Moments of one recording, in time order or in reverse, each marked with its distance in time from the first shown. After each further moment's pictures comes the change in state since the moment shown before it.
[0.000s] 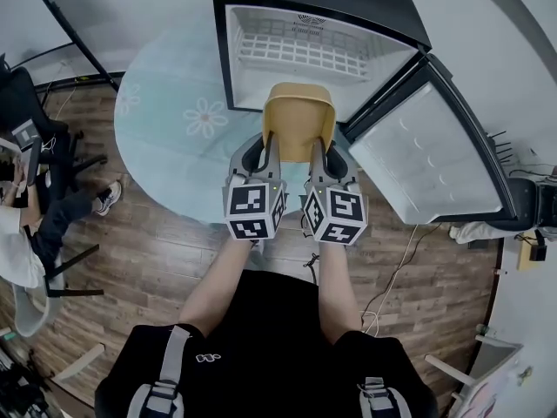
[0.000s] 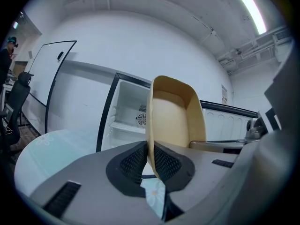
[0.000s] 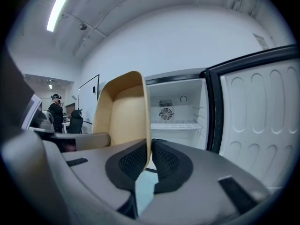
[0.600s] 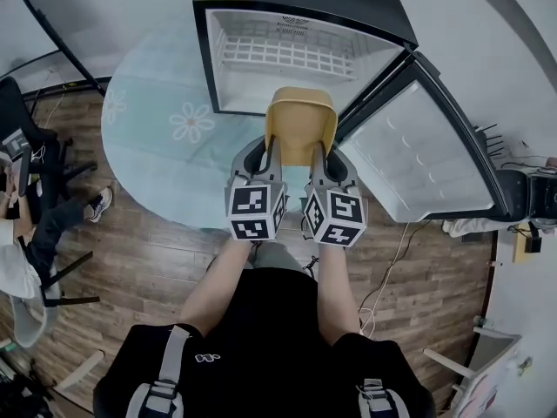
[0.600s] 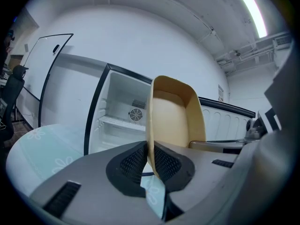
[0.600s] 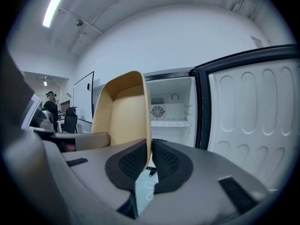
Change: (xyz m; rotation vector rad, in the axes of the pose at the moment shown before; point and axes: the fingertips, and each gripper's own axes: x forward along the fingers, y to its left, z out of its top) left arm 0.021 -0.028 -0.012 -0.016 0.035 -0.057; right arm -0.005 -0.034 -0.006 0.000 0.029 -0.058
